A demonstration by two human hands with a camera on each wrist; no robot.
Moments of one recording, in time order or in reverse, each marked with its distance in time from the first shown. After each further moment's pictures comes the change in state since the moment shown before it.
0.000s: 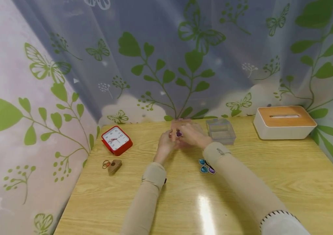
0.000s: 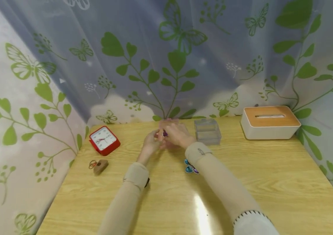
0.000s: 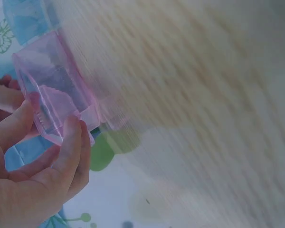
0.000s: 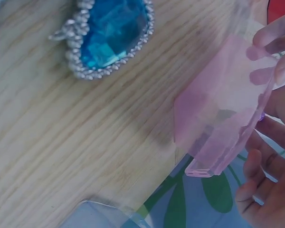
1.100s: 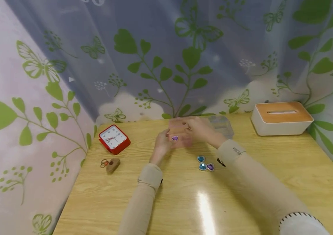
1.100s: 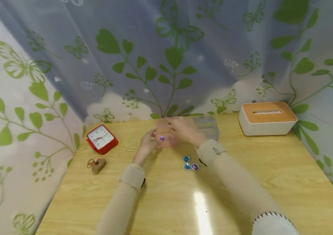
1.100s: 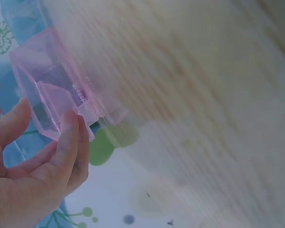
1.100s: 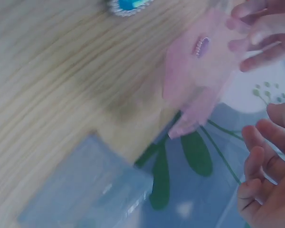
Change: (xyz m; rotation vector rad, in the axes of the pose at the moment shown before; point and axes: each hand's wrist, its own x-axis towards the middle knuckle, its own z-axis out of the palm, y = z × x) left_hand -0.003 -0.012 -0.001 0.006 -0.009 0.026; right_hand -0.033 0.007 -0.038 -0.028 0.045 0.117
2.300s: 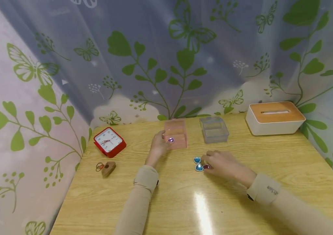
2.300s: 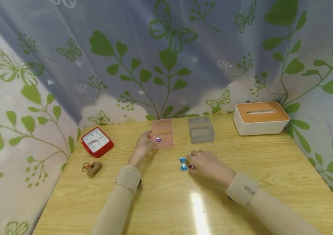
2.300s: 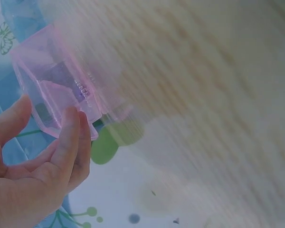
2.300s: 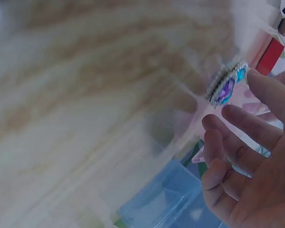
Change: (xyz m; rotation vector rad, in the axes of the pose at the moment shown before) left_hand -0.002 0.008 -0.001 0.017 -0.027 -0.056; right_hand -0.143 0.013 0.019 -0.111 -0.198 -0.051
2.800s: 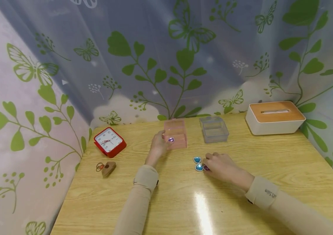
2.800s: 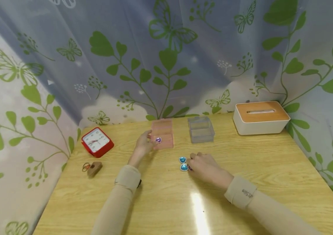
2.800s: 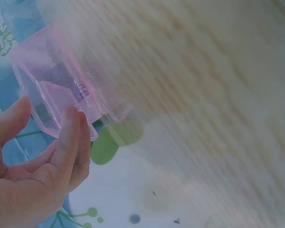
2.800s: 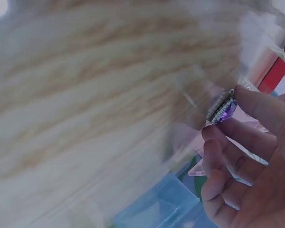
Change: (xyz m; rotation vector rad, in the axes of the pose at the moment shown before) left_hand -0.001 0.001 -0.001 0.005 -0.011 -0.008; right_hand -0.003 -0.014 0.008 -0.137 0.037 0.015
